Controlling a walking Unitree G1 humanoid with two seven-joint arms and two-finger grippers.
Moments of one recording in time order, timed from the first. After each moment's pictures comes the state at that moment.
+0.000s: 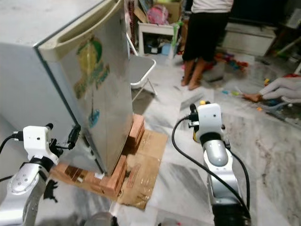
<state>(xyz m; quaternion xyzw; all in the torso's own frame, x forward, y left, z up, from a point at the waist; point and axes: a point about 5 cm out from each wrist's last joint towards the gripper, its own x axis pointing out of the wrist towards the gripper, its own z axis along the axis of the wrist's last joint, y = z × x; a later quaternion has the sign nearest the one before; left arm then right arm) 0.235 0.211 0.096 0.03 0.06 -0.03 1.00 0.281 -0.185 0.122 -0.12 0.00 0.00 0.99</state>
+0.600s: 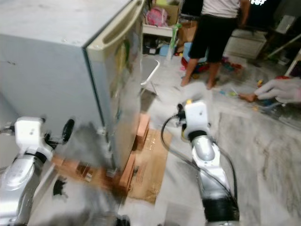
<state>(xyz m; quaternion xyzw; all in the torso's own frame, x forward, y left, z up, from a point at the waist) 0.255 0.203 0.118 0.02 0.01 -0.04 1.00 0.297 -0.173 0.129 -0.13 -0.02 0.02 0.99</state>
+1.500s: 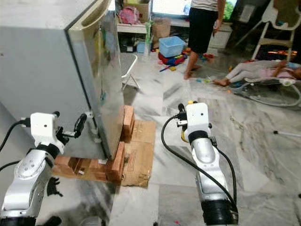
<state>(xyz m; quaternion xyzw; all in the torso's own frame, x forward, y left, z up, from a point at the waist) 0.259 0.189 0.109 0.01 0.03 -0.06 1.00 0.289 -0.167 0.120 -0.11 0.00 0.02 0.99</state>
